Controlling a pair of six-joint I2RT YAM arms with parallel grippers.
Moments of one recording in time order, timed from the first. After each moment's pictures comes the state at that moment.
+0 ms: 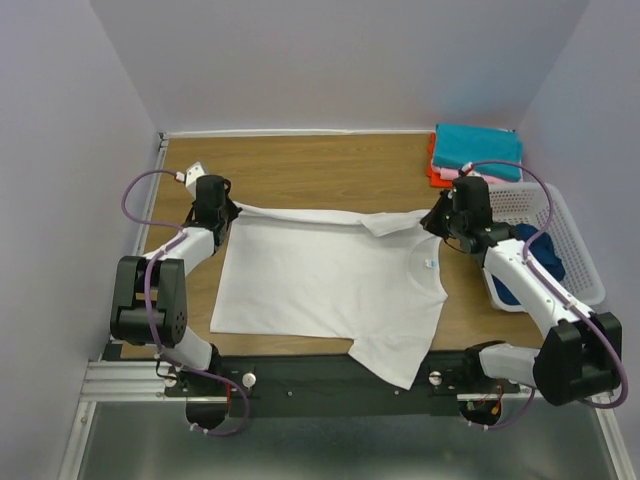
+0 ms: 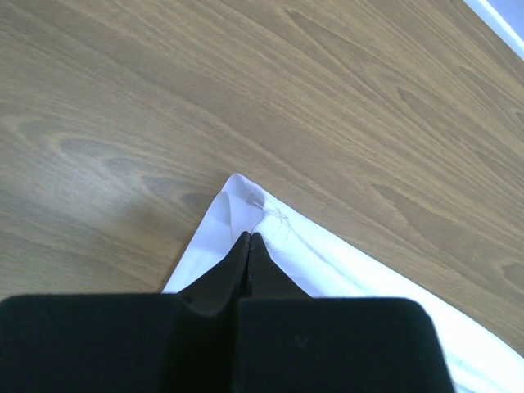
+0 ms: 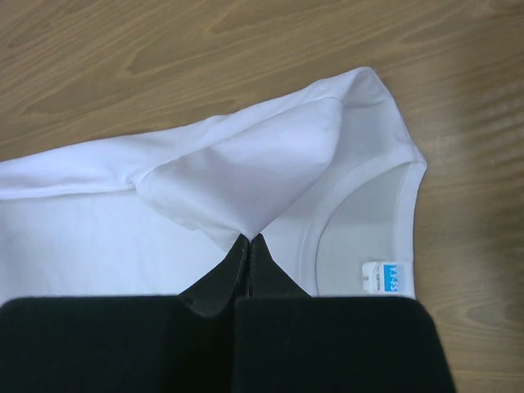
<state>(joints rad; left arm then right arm) -0.07 1.56 0.84 0.16 -0.20 -0.63 0.24 1.27 0.91 -0.32 0.05 0.54</state>
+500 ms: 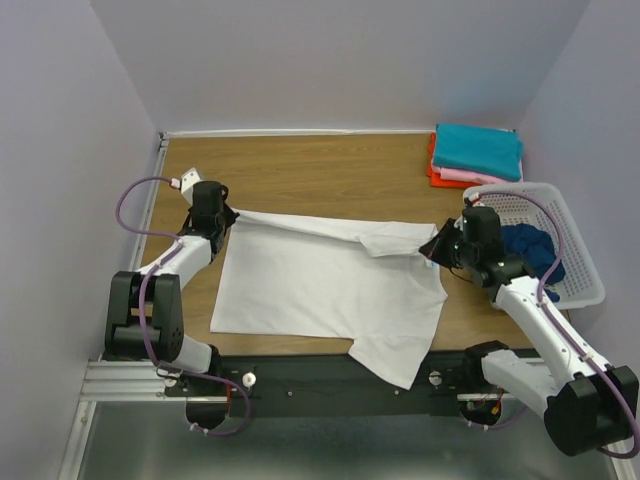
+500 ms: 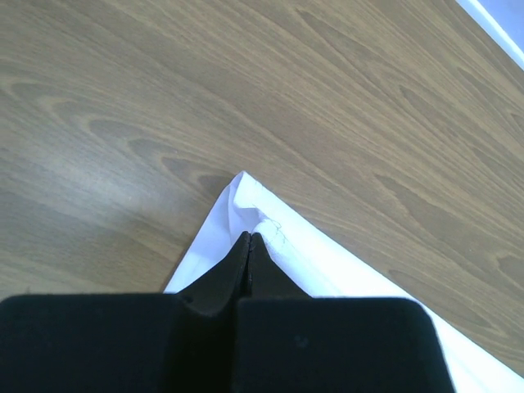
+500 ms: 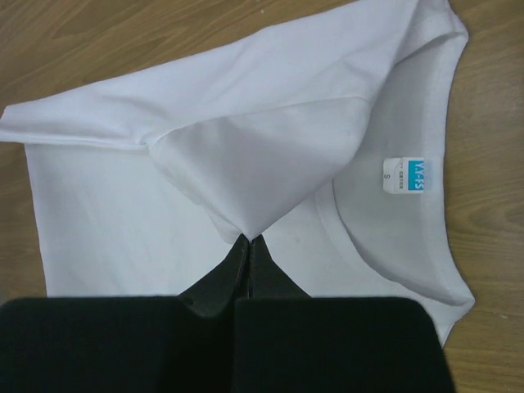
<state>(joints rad) -0.07 1.47 0.78 0.14 -0.22 -0.64 0.24 0.98 0.70 -0.40 -0.09 0.63</state>
